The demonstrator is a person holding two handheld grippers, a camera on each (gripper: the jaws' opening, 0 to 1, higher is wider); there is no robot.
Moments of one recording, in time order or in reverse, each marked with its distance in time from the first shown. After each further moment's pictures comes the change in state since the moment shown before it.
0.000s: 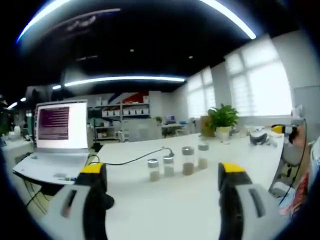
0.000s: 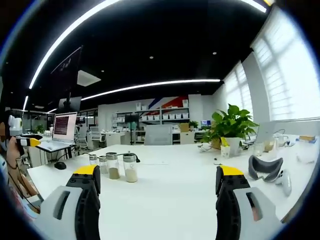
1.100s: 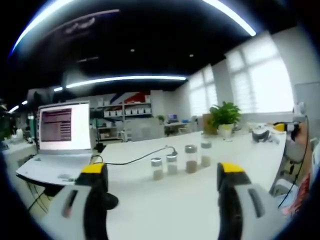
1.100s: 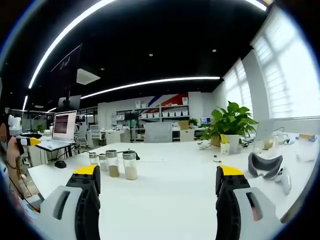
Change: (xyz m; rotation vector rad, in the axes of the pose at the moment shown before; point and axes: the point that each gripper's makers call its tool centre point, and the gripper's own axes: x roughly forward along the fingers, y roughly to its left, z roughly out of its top) left arm -0.004 0.004 -0.005 0.024 0.018 0.019; right arm -0.004 -0.002 -0.006 0.010 0.011 -0.011
